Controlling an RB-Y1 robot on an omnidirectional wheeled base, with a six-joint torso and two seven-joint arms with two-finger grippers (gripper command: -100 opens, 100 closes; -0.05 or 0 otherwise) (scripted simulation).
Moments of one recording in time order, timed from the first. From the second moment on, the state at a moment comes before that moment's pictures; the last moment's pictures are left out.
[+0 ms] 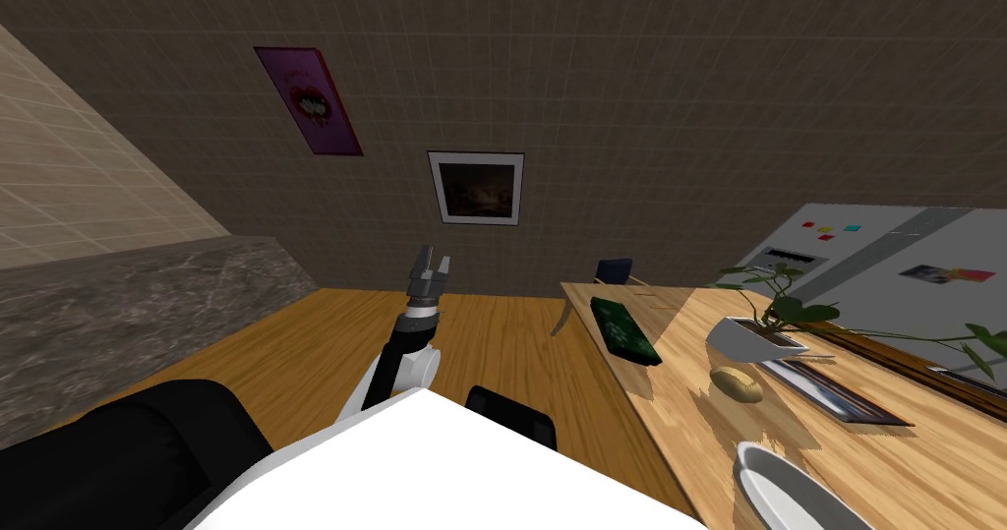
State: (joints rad) left arm 0.54 -0.05 -0.01 -2.35 -0.06 -0.50 0.02; right arm 0.49 -1.23 0.35 -1.11 0.71 -0.36 0.64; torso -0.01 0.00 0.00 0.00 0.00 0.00
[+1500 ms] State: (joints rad) left arm 0.54 -0.05 -0.01 -2.35 -0.06 -0.50 0.02; right arm 0.49 -1.22 0.35 -1.09 0.71 -0.36 0.65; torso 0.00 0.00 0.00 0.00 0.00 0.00
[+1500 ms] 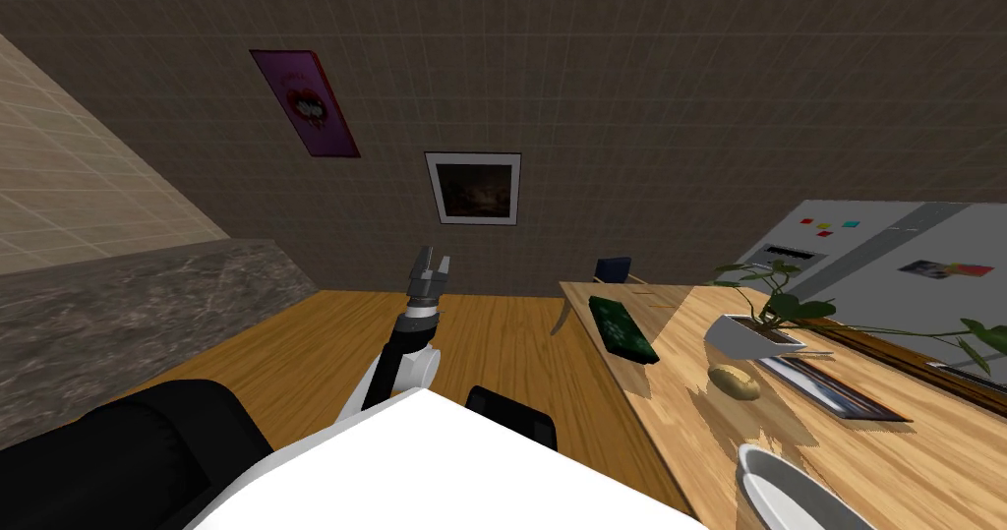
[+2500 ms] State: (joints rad) left arm 0.54 -0.05 -0.01 -2.35 -0.06 -0.50 0.02; right arm 0.43 -1.42 0.26 -1.12 0.69 -0.37 0.62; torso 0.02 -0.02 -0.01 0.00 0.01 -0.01
